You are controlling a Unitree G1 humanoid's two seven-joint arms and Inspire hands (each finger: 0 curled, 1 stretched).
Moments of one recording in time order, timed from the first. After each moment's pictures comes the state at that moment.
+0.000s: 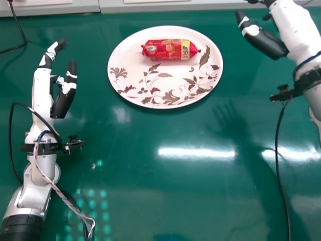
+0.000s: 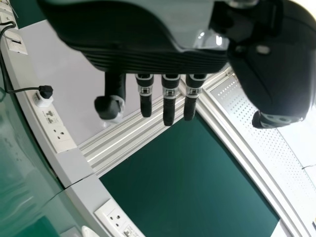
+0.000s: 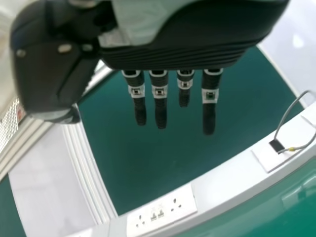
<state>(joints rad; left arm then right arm) -0.24 0.32 0.11 0.37 0.40 -0.67 0.39 -0.50 -0.71 -0.05 0.02 -0.47 -0.12 0.09</state>
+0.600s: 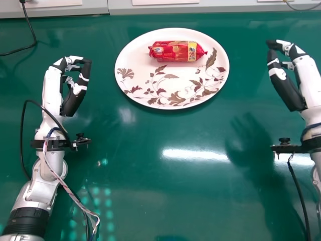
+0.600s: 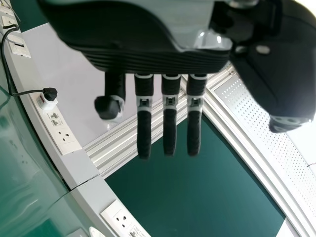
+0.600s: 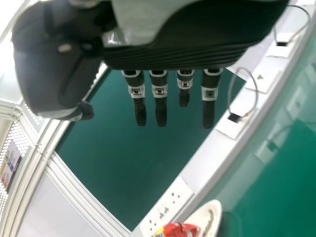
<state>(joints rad) -0.29 0.32 0.06 0.45 0.41 -0.68 0.42 -0.06 -0.47 -0.23 -0.29 -0.27 -0.06 0.06</state>
